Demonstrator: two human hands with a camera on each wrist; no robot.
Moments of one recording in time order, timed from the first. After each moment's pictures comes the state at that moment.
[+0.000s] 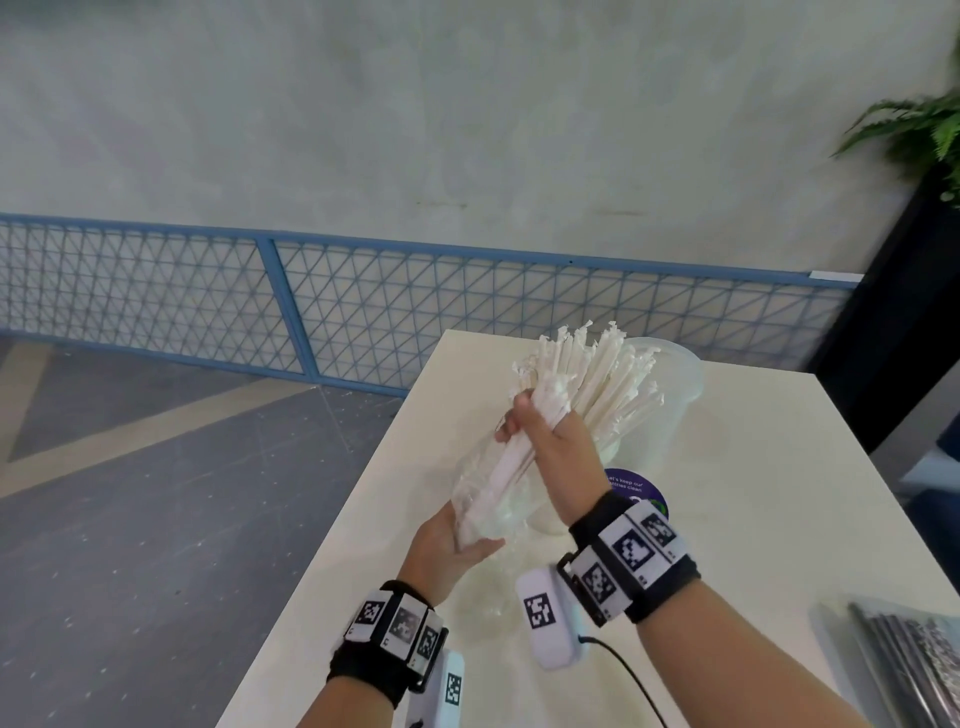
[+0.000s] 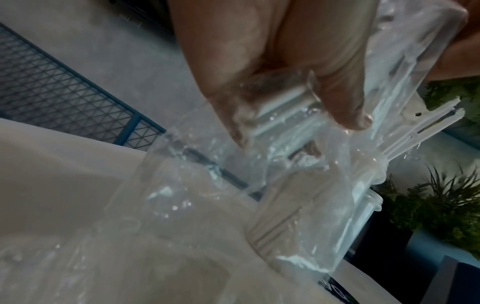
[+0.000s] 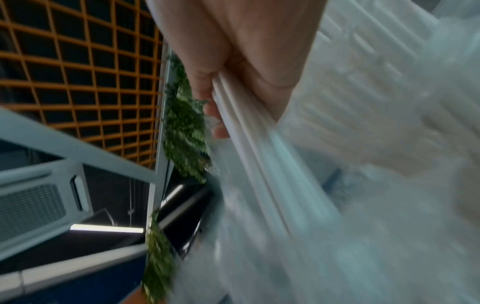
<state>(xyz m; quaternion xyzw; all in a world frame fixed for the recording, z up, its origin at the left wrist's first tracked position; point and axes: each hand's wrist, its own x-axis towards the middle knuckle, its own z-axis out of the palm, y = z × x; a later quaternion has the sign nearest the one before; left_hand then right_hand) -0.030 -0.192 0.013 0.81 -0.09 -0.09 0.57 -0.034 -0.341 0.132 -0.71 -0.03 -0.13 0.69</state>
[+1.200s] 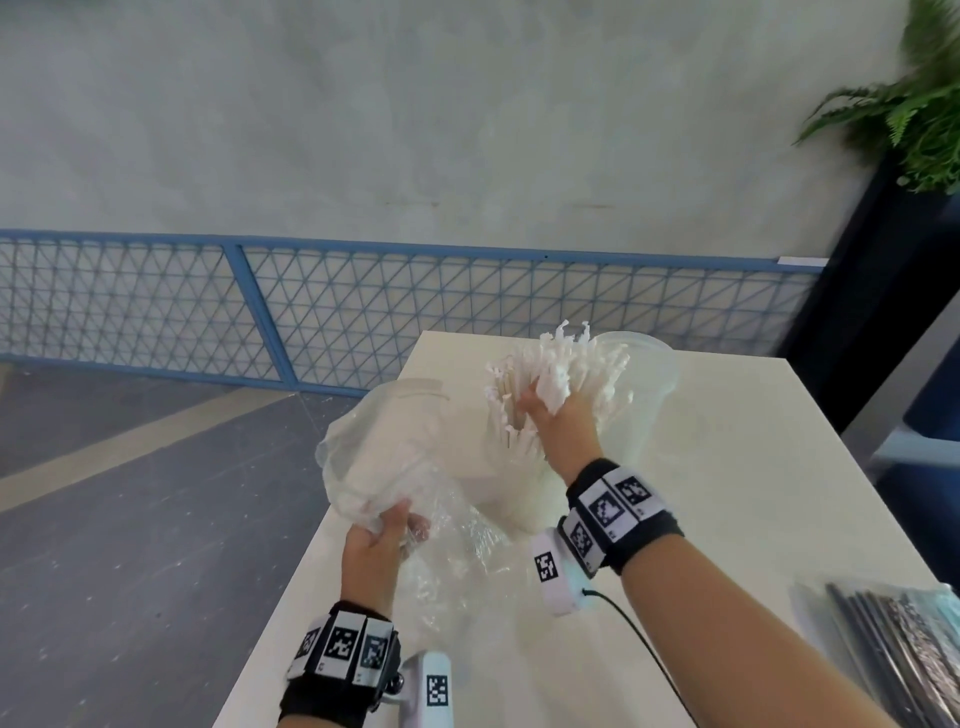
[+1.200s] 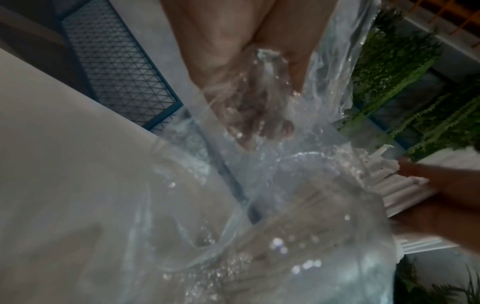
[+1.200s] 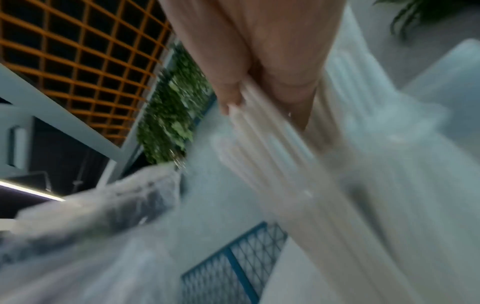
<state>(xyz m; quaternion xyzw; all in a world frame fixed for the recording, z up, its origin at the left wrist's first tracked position) -0.032 -0.180 0.034 0.64 0.10 0.01 0.76 0.004 -0.376 0.120 -0.80 0.14 -0.10 0.58</state>
